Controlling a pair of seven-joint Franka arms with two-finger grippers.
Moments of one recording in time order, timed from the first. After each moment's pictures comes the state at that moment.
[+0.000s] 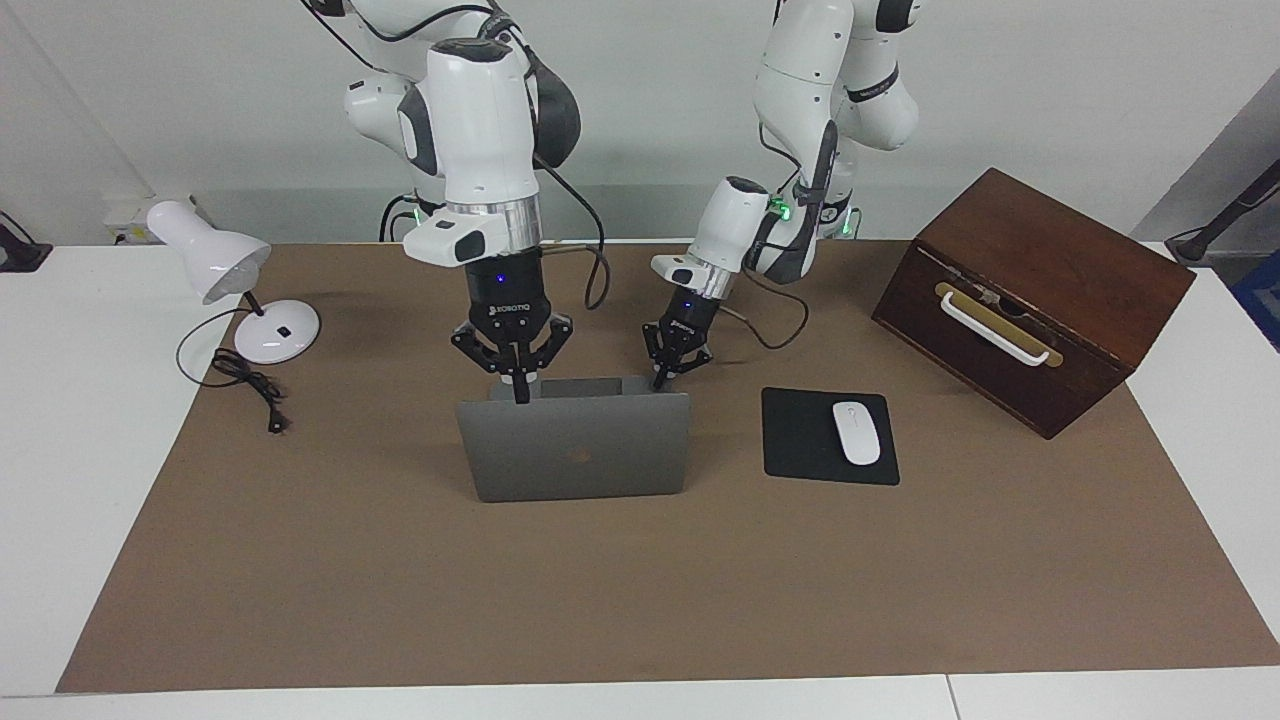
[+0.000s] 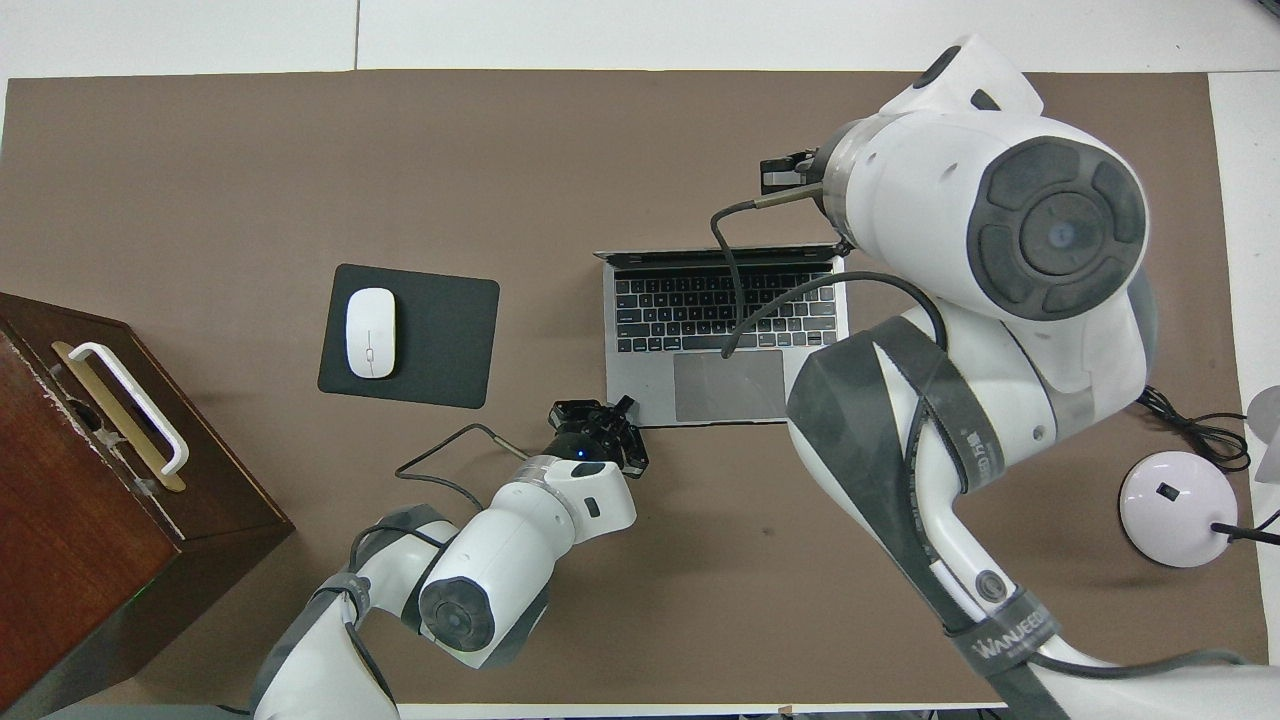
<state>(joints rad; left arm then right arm) -0.81 0.27 0.03 -2.49 -0.12 3.49 0.00 0.24 0.20 0.15 -1.62 -0.24 2.26 0.42</state>
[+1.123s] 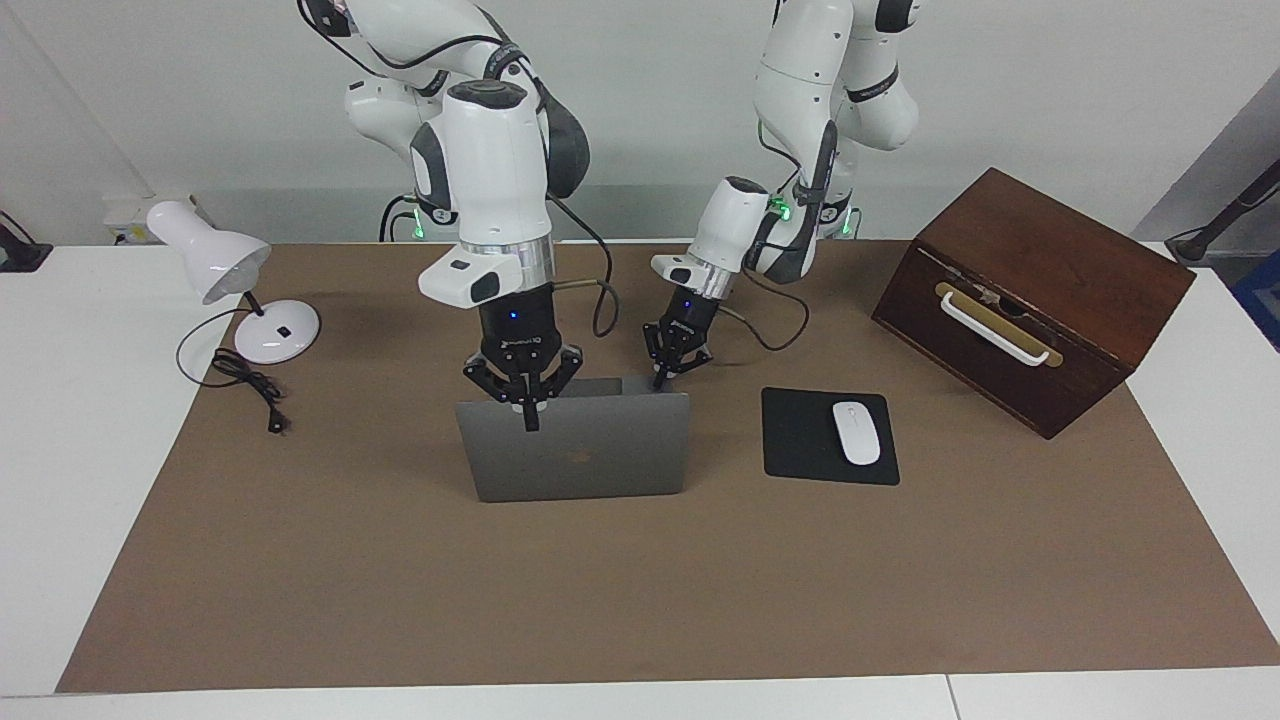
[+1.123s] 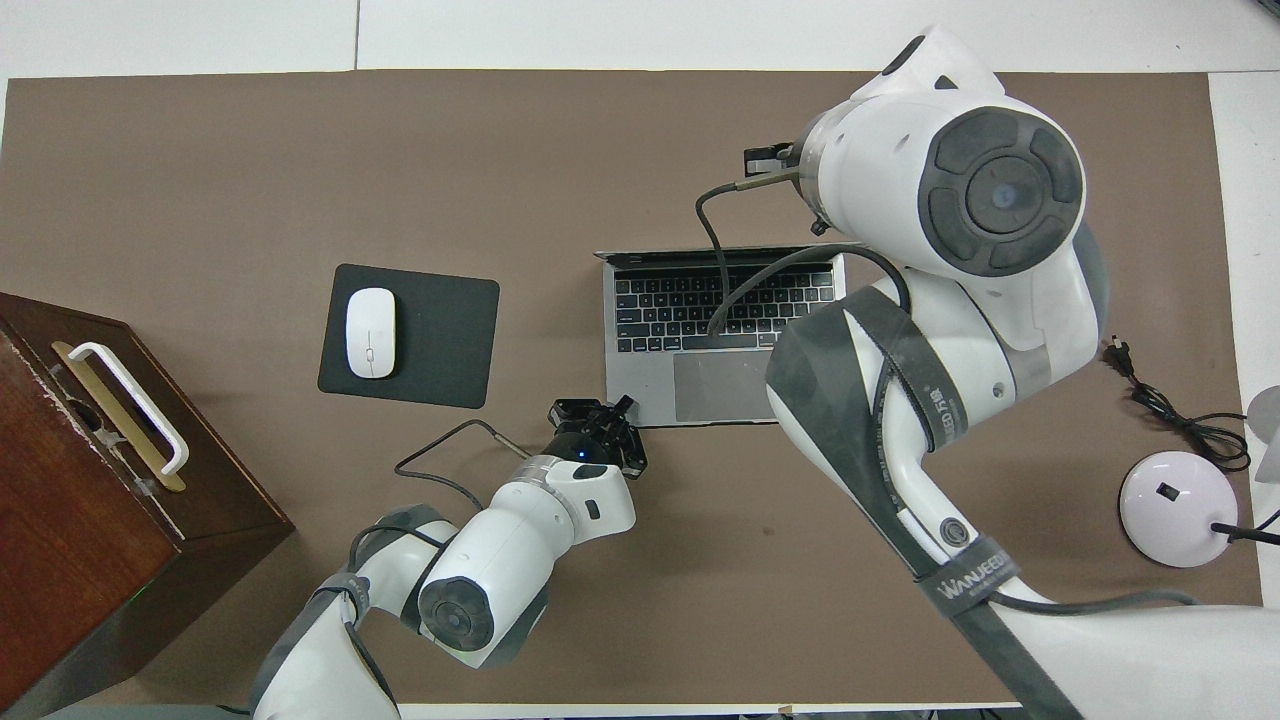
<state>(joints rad) -0.81 0.27 0.04 -2.49 -0.12 3.49 0.05 0.25 0.28 0.15 -1.56 -0.25 2.26 0.43</state>
